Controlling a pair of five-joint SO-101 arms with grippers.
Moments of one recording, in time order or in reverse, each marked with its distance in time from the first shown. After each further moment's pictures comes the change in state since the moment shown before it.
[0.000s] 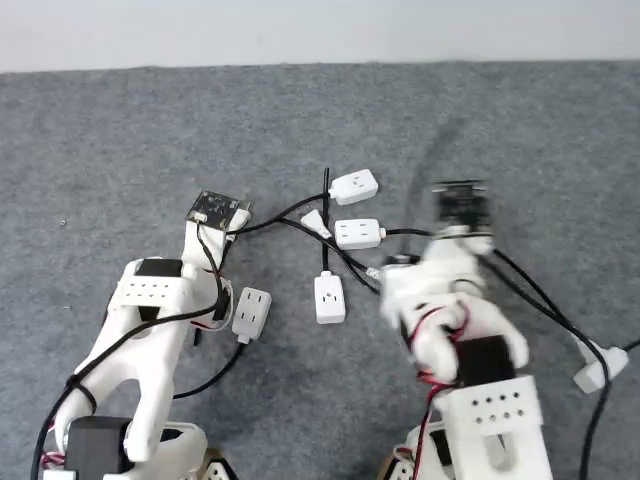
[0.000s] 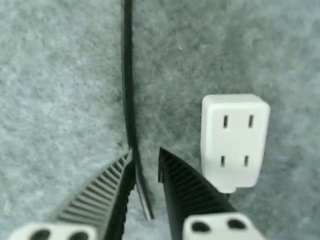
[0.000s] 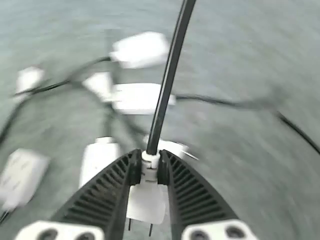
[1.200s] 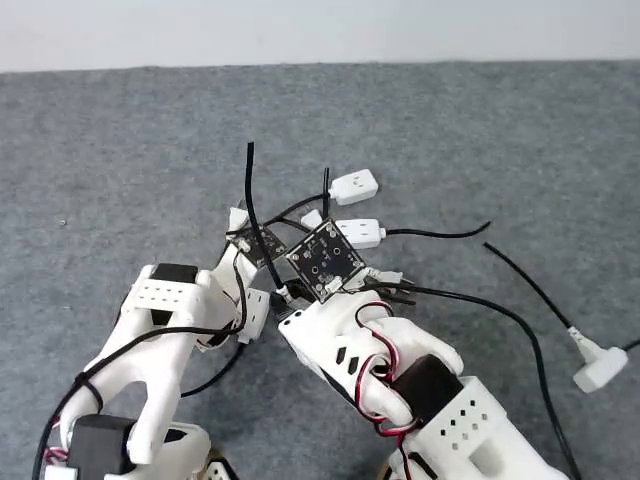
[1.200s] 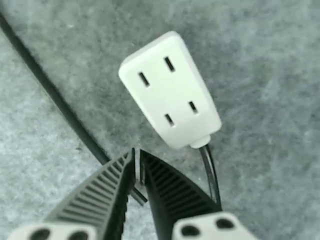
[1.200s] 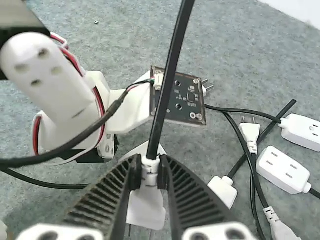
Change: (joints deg) left arm 4.1 0.0 1.9 5.0 -23.2; right arm -29.2 0.2 0.0 -7.8 4.4
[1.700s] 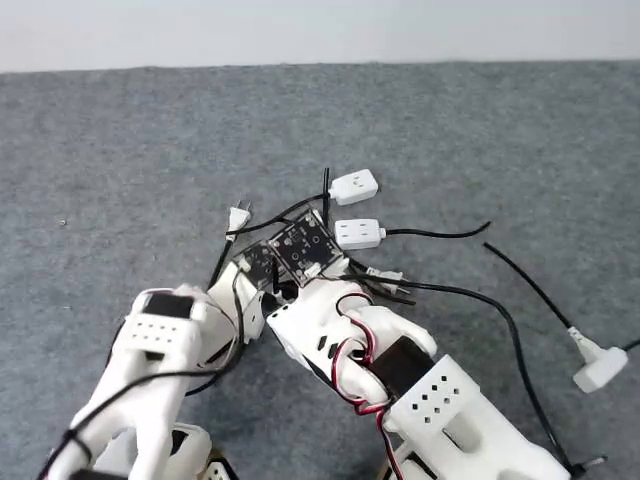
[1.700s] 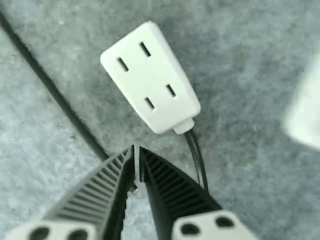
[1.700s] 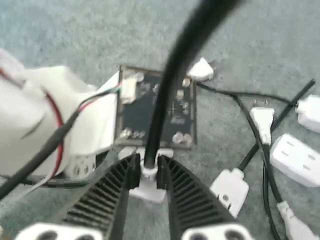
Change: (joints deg) left arm 1.5 -17.0 11.7 -1.8 -0.6; right arm -0.2 10.1 0.0 -4.7 -2.8
